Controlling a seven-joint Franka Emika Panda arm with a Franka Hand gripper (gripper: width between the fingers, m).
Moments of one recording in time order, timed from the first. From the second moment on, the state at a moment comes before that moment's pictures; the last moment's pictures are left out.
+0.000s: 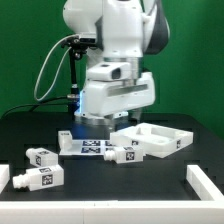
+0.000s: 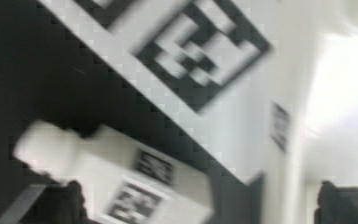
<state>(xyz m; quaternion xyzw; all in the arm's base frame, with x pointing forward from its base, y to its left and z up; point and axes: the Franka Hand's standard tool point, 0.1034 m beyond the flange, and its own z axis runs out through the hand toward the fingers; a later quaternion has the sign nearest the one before) 0.368 0.054 0.058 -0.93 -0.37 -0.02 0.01</state>
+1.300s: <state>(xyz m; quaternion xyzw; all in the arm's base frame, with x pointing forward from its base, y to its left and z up) 0.389 0.080 0.034 -0.92 -0.37 -0.09 0.00</state>
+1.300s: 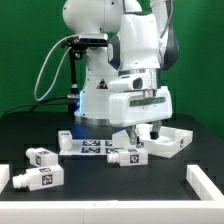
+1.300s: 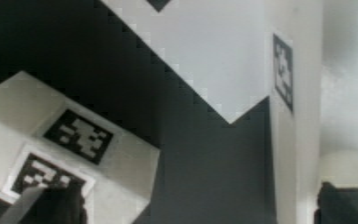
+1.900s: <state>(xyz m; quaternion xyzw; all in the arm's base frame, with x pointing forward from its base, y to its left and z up) 0.363 0.084 0.012 -0.93 -0.36 -0.03 0.02</state>
